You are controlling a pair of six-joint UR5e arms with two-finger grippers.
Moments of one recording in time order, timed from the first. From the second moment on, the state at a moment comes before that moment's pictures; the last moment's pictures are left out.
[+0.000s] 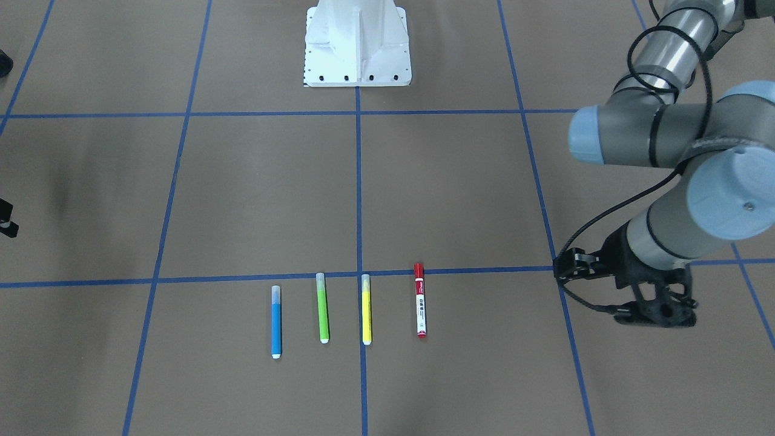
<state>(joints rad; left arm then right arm) -1.05 -2.35 -1.31 -1.52 -2.24 -0.59 1.23 -1.37 1.68 -1.44 2.29 0.41</state>
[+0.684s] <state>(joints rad) -0.87 -2.50 -1.12 -1.74 -2.16 -0.87 1.16 -1.10 1.57 -1.60 2.29 0.50</state>
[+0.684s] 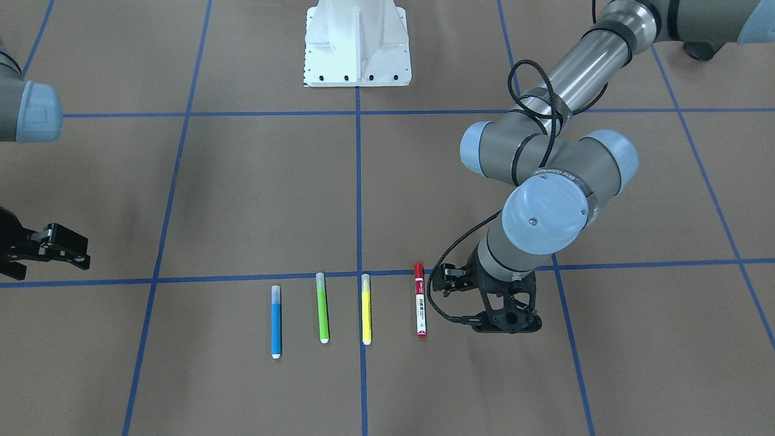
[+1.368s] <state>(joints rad) -0.77 -2.53 -1.08 -1.80 -2.05 -0.93 1.07 -1.04 1.54 -1.53 2.22 0.69</state>
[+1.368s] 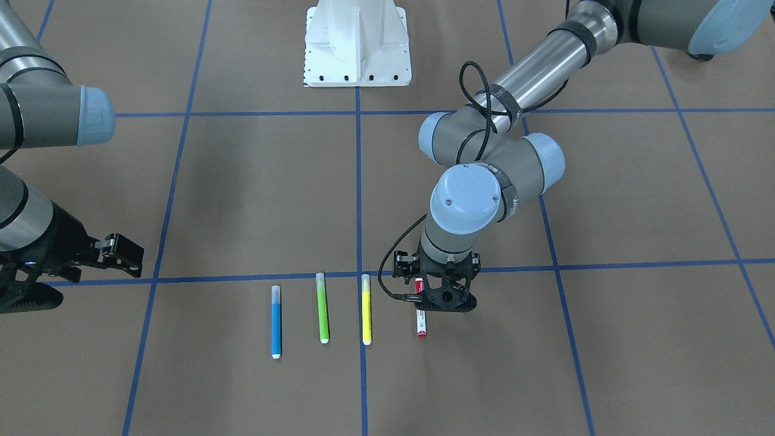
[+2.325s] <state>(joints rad) -0.73 -2.54 -1.01 -1.88 -2.01 -0.96 1.05 -1.04 1.52 -1.48 2.22 0.74</state>
